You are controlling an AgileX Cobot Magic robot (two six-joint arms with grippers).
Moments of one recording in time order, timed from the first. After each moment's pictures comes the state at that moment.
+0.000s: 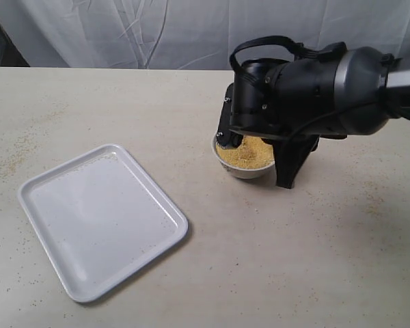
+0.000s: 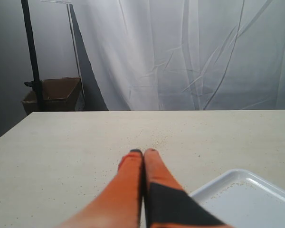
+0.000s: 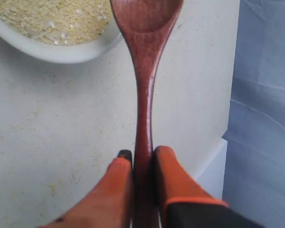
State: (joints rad) left arm 0.03 0.00 0.00 0.08 0.13 -0.04; right arm 0.81 1.82 -1.16 -0.92 1.09 0.06
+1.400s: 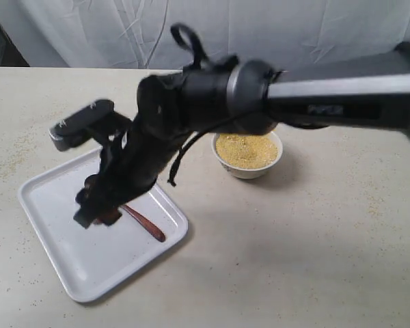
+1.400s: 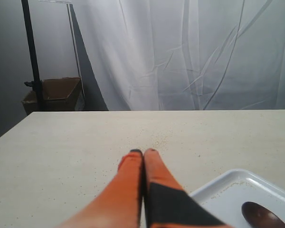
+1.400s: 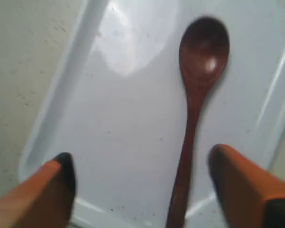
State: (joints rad) left arm 0.03 0.00 0.00 0.08 0.13 -0.04; right arm 0.92 2.01 -1.48 0.33 0.64 -0.41
